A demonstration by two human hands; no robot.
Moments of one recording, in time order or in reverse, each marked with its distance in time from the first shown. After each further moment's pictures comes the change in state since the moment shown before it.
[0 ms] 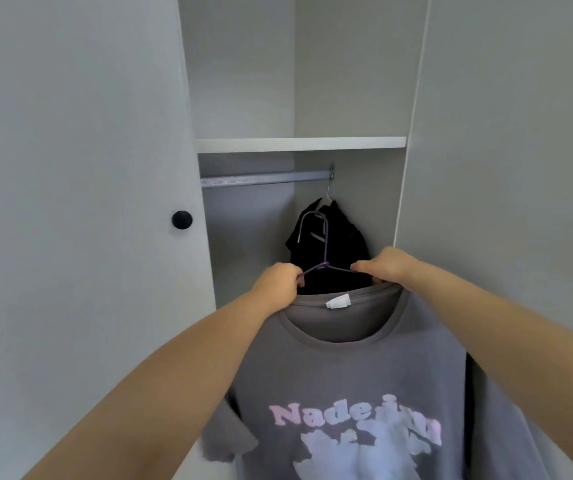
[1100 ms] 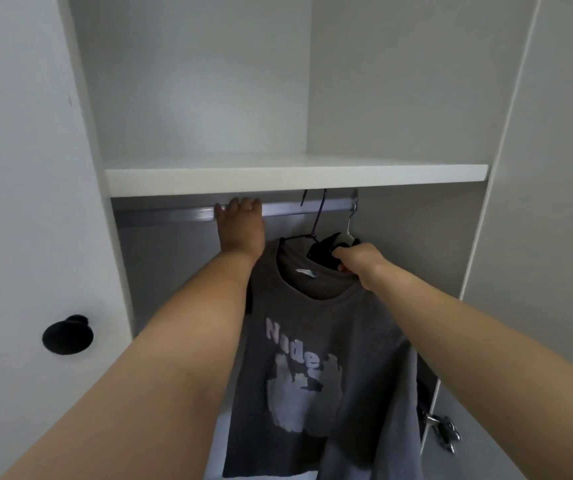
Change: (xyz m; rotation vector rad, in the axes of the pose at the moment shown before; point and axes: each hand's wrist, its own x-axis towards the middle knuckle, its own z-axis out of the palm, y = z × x) left_hand 0.231 -0.091 -0.076 0.426 0.504 -0.222; right_hand 0.202 -0.098 0.025 0.548 0.003 0.051
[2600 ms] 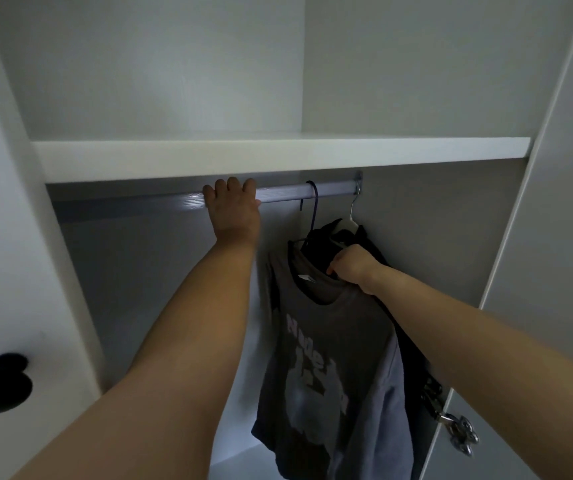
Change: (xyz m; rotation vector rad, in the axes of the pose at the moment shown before) left_hand 0.026 -0.007 0.027 0.039 0.146 -0.024; right_hand 0.043 0.023 0.028 -0.376 -0.099 -0.078
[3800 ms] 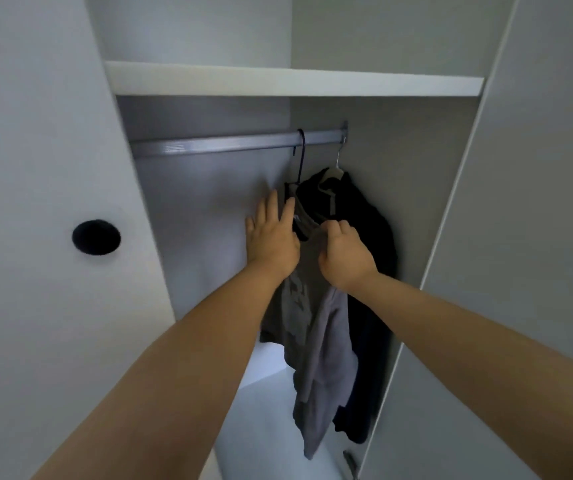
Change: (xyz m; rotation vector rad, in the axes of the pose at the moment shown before) left_hand -0.162 0.047 -0.024 -0.323 -0.280 0.131; right_hand -0.114 0.050 0.046 -0.356 0.279 -0.434
